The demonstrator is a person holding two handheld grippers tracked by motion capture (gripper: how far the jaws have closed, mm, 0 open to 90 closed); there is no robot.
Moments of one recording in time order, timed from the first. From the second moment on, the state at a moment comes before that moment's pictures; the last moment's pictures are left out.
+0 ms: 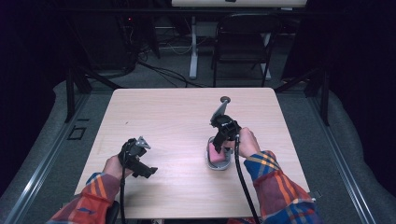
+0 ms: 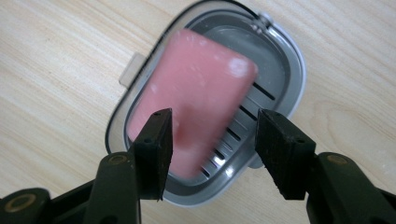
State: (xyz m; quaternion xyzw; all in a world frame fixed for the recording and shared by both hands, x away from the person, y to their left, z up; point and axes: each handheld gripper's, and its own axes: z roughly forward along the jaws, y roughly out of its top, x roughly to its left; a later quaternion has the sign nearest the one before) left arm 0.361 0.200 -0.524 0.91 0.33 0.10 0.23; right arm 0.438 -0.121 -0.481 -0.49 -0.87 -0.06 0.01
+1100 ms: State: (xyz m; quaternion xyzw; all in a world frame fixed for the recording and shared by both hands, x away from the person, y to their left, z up) left arm 0.361 0.199 -0.525 0.91 0.34 0.09 0.22; right arm 0.389 -0.185 -0.437 -0.44 -0.89 -0.14 -0.04
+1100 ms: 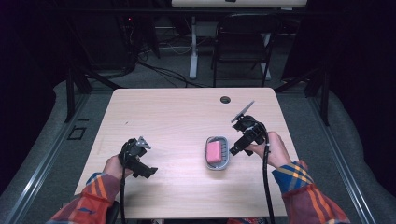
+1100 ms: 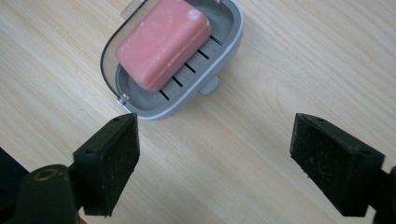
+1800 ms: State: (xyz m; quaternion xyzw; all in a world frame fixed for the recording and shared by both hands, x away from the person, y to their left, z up) left arm 0.360 0.198 -0.526 0.91 0.33 0.10 0.22; right arm 0.358 -0.249 -0.456 -0.46 -0.88 -0.14 -0.06
